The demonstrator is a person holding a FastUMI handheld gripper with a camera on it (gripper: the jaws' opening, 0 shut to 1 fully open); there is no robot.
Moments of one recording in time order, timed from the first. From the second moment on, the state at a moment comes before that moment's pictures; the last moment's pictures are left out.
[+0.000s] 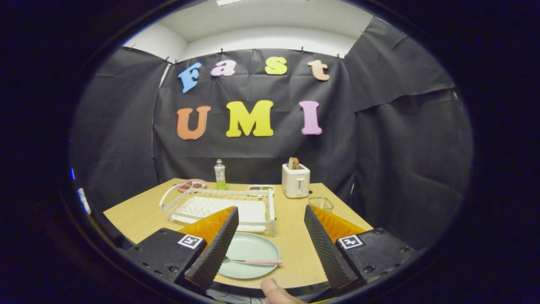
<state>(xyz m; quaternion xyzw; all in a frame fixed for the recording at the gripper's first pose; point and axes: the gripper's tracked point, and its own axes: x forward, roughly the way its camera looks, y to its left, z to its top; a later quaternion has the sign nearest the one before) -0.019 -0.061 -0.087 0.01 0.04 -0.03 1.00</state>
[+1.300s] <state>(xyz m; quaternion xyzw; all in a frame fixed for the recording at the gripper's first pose) -0.075 -0.071 -0.039 0.06 -0.02 0.00 1.00</state>
